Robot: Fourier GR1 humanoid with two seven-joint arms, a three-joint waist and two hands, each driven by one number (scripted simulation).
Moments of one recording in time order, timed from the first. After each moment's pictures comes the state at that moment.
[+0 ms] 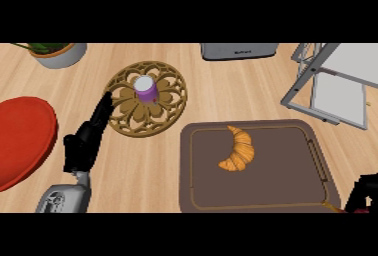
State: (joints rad) left arm -0.14 0.09 0.01 -1.46 -0.14 0.01 0.03; right arm 0.22 -0.80 -0.07 -1.94 0.13 0.60 -0.50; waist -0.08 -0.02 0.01
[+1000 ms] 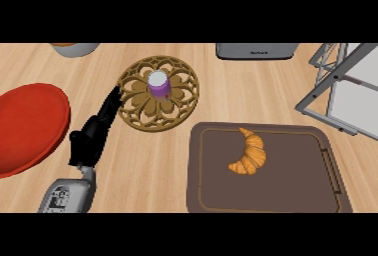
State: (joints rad) left arm -0.18 0.08 -0.02 -1.46 -0.14 -0.01 0.04; right arm 0.21 -1.23 -0.66 -1.27 -0.36 0.58 -0.73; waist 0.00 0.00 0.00
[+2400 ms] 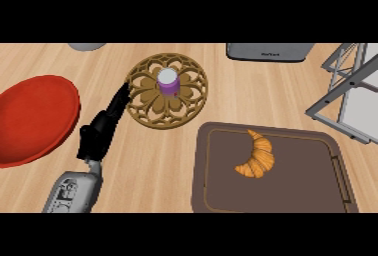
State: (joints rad) left arm -0.23 0.07 -0.03 -1.42 -0.15 -0.04 0.03; right arm -0.40 -1.27 -0.30 -0.89 -0.26 0.38 -0.81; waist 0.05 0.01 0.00
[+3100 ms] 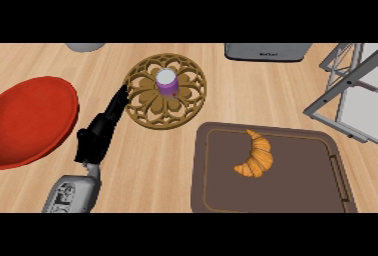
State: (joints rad) left arm -0.20 0.07 -0.03 -1.45 -0.15 -0.04 0.04; right arm -0.68 -1.08 -0.18 -0.74 -0.26 0.45 -0.74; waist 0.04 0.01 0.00
